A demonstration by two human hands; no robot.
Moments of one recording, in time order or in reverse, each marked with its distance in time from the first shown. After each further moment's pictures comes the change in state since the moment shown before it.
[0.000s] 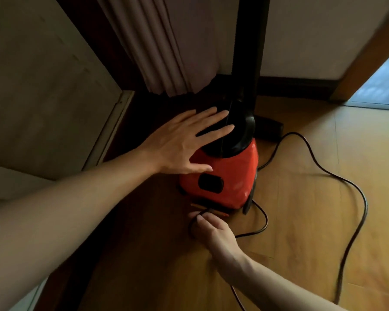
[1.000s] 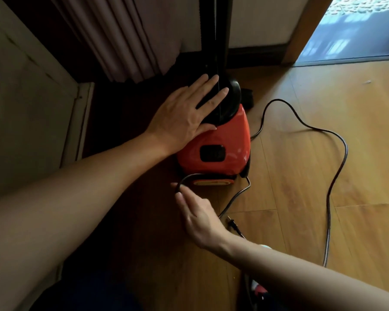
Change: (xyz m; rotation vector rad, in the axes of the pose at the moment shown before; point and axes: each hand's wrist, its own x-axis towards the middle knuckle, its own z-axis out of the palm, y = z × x) left_hand 0.002 -0.004 0.040 -0.011 0.288 0.077; right_hand 0.001 0.027 0.080 -0.637 0.142 -0.511
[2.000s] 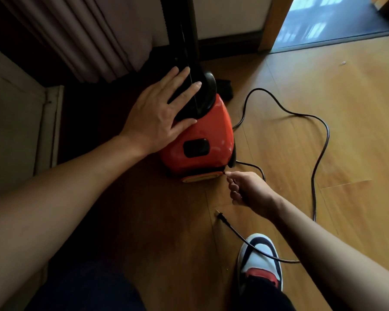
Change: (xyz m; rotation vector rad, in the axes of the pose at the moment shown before) left_hand 0.001 0.005 0.006 -0.157 0.076 -0.034; right_hand 0.002 0.080 -0.122 0.687 0.062 0.563
